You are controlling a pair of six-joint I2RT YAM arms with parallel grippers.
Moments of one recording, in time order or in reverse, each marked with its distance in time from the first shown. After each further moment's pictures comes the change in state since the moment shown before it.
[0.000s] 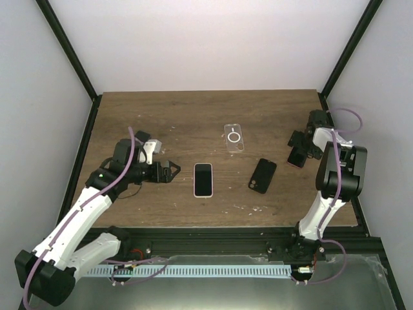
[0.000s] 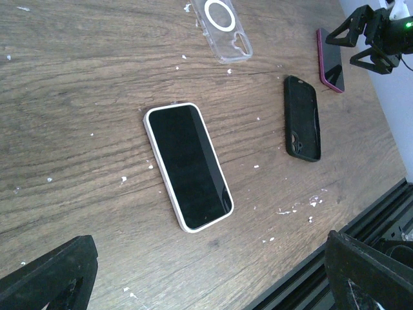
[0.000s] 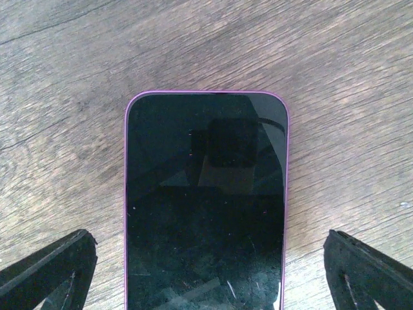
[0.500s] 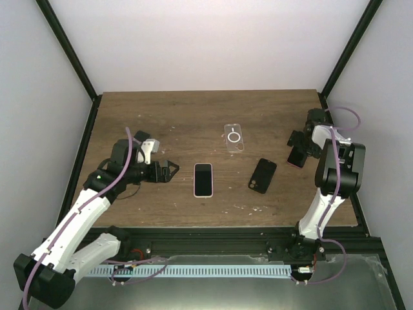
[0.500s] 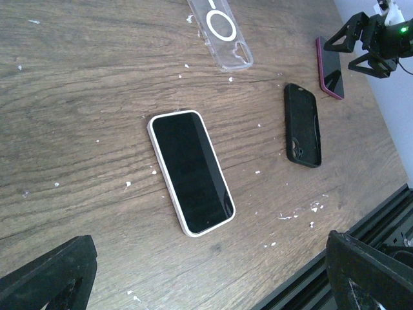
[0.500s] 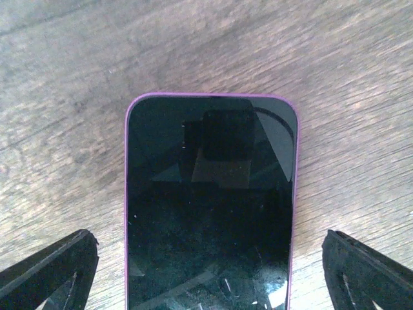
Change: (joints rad) left arm 0.009 -0.023 0.000 0.000 -0.013 0.002; right arm 0.009 0.039 0.051 -0.042 0.005 -0.010
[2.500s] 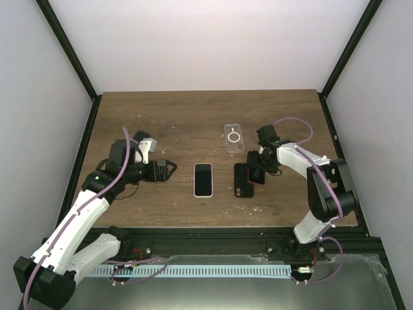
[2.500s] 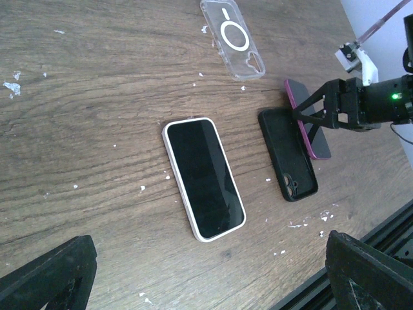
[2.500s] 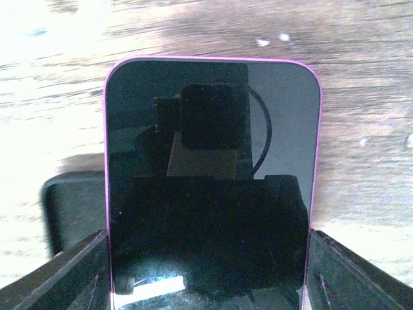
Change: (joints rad) left arm 0.019 -0.014 0.000 -0.006 -0.027 0.002; right arm 0.488 -0.244 -0.295 -0.020 -0.125 0.145
